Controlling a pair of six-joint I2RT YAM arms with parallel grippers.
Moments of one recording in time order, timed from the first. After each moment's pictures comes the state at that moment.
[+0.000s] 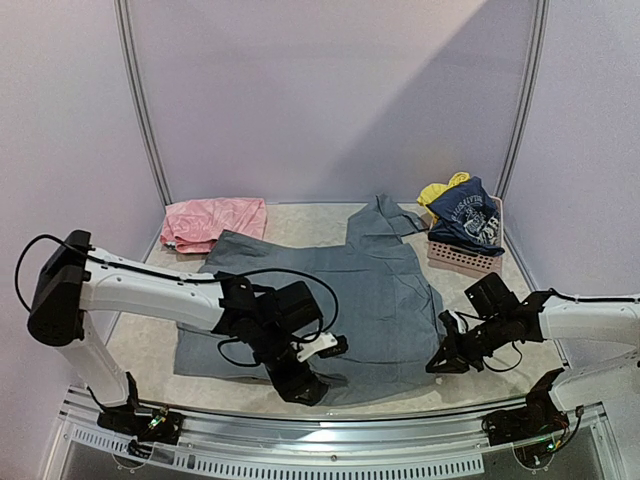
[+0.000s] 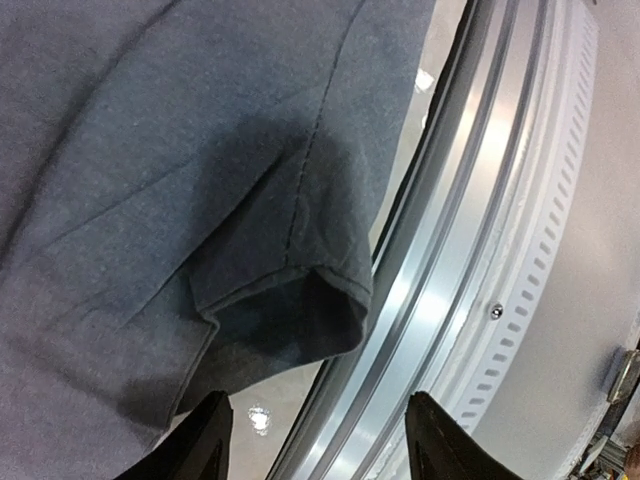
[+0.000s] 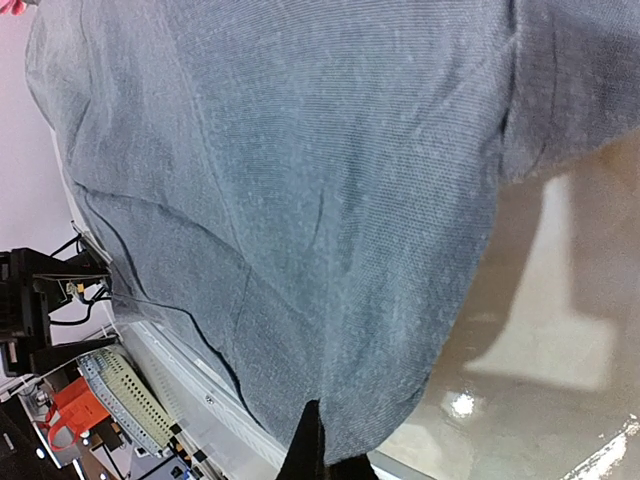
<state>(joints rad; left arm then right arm) -1.17 1.69 1.07 -0.63 0.35 -0.16 0.60 1.17 0.44 -0.40 -0.57 0.82</state>
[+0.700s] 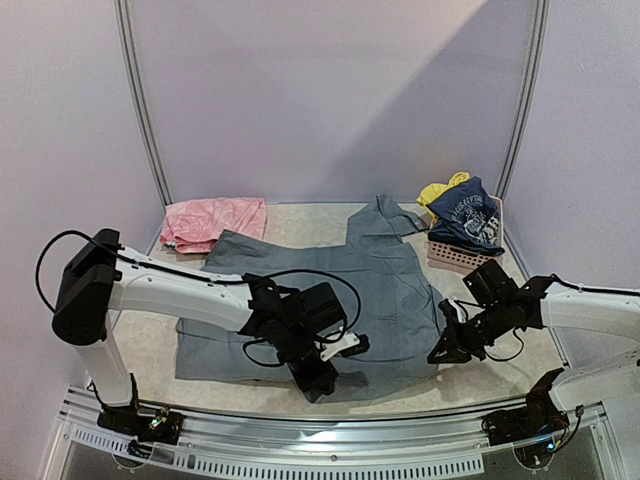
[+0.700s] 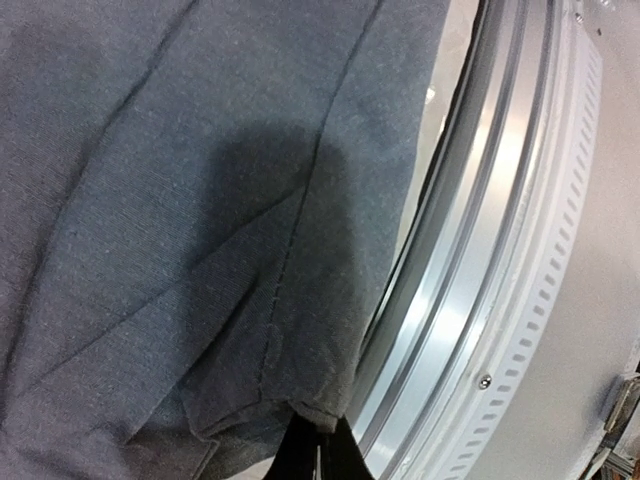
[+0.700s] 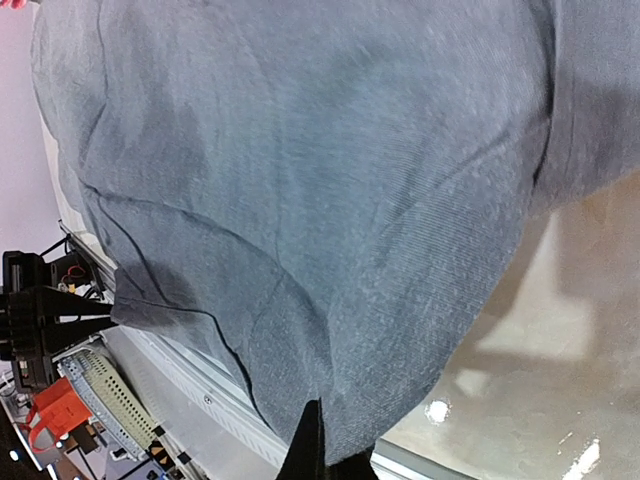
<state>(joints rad) -1.20 1.84 1.19 -0.59 0.34 -0.17 0.60 1.17 0.55 -0.54 -0.52 0.76</state>
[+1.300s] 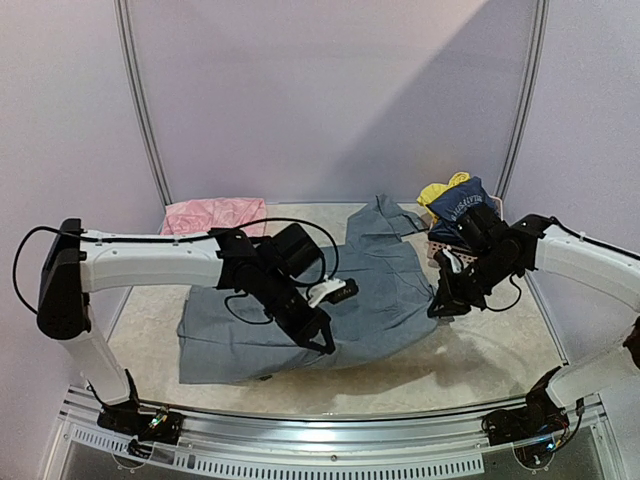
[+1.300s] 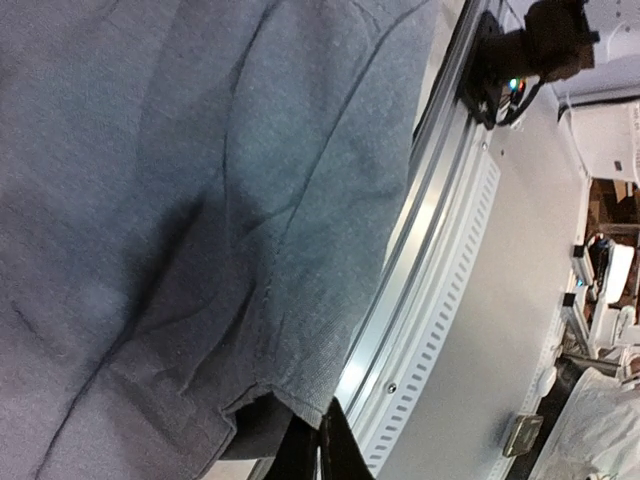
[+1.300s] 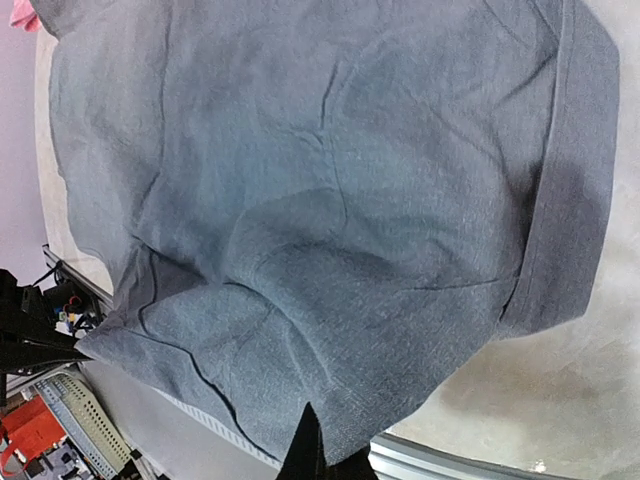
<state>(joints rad) -1.02 1.73 1.29 -0.67 0.51 -0.24 0.57 1.33 1.01 -0.88 -0.38 0.62</state>
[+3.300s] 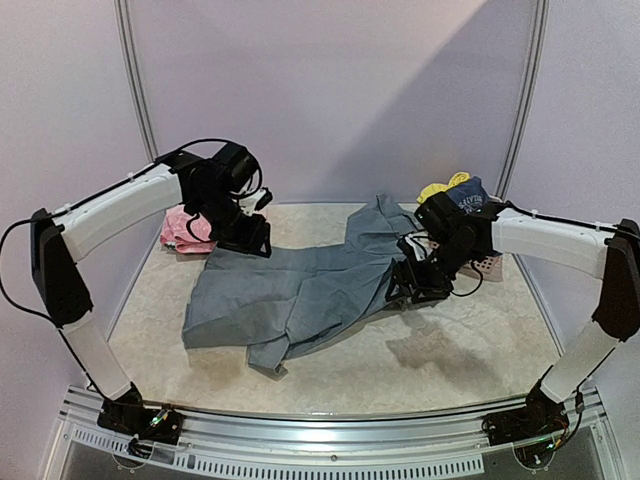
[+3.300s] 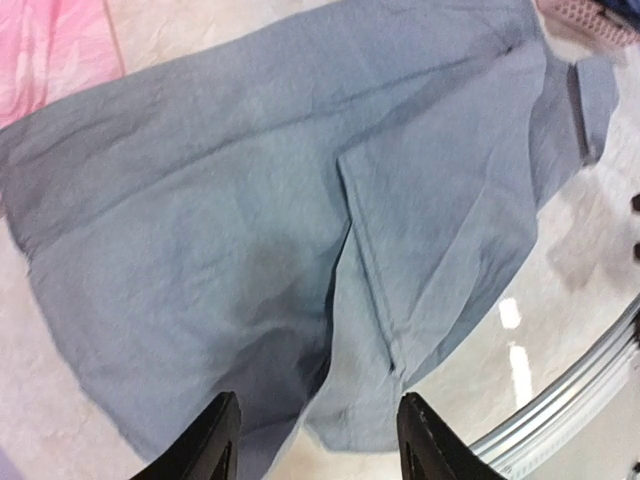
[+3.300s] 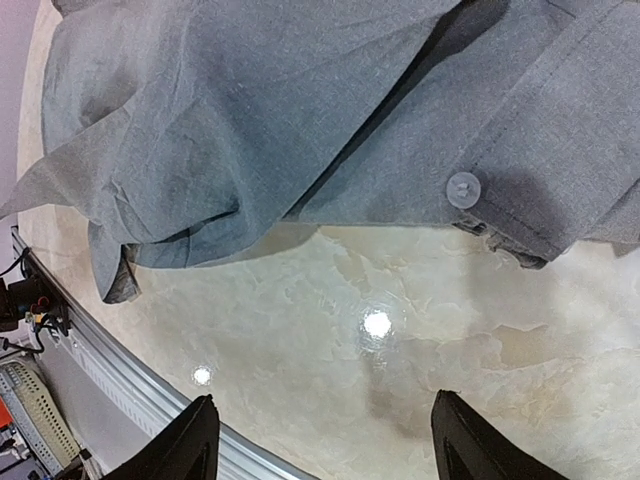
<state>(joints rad) -0.62 1.75 1.66 -1.06 0.09 -0.27 0.64 1.61 1.22 -0.79 -0.32 0.49</state>
